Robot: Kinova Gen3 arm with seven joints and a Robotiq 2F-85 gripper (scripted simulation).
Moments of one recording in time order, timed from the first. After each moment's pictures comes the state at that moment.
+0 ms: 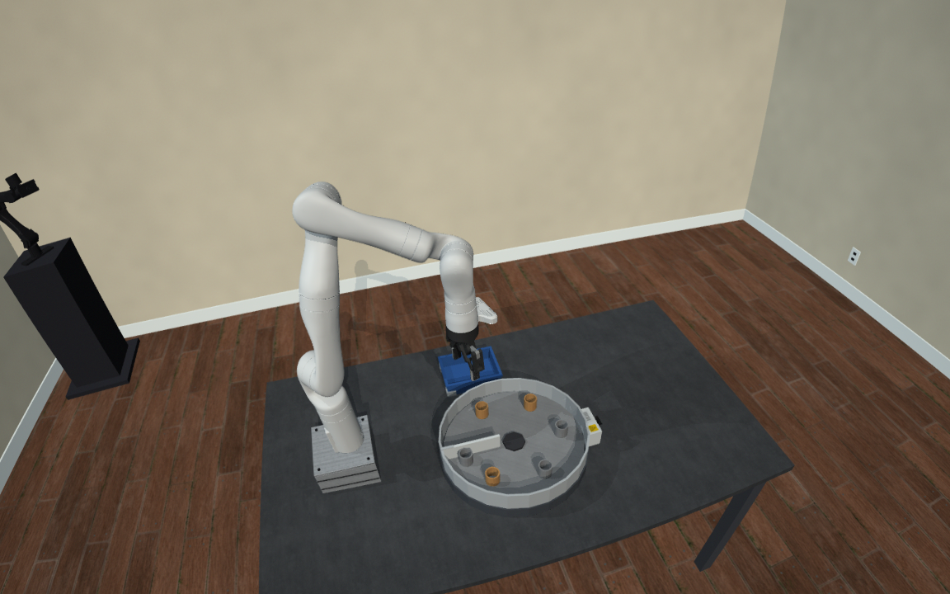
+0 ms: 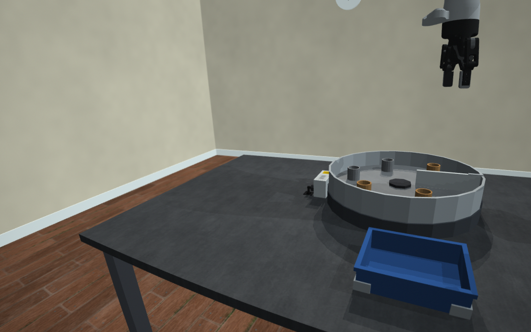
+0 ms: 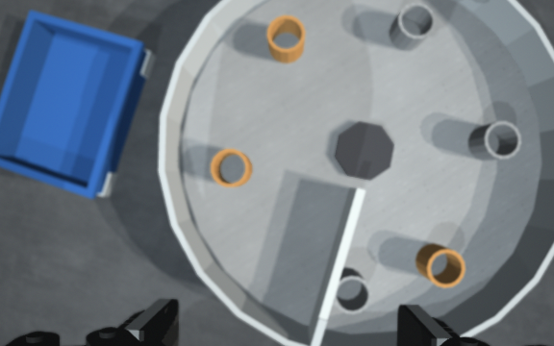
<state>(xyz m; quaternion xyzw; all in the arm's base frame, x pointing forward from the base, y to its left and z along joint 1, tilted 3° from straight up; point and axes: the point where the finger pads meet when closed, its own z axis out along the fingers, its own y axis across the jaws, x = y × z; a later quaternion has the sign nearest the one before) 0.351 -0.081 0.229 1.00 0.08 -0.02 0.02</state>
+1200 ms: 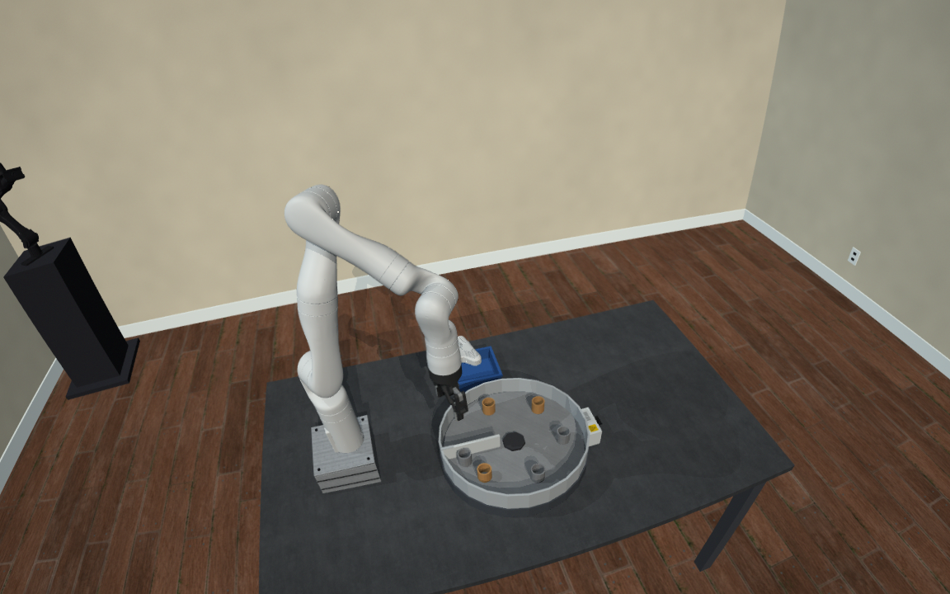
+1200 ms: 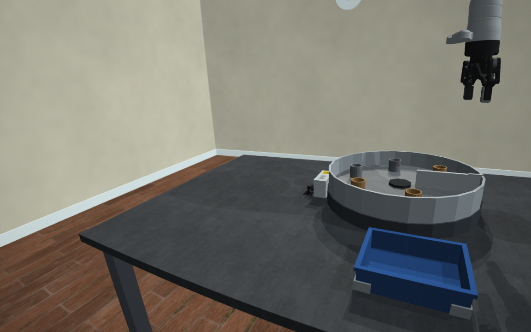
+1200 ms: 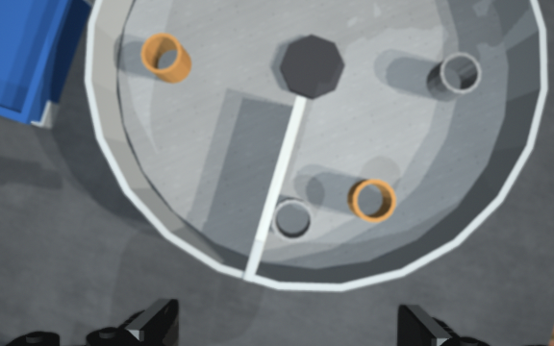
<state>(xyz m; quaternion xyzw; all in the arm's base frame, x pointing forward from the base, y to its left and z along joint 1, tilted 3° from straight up) 0.278 -0.156 0.197 1.00 0.08 -0.02 0.02</state>
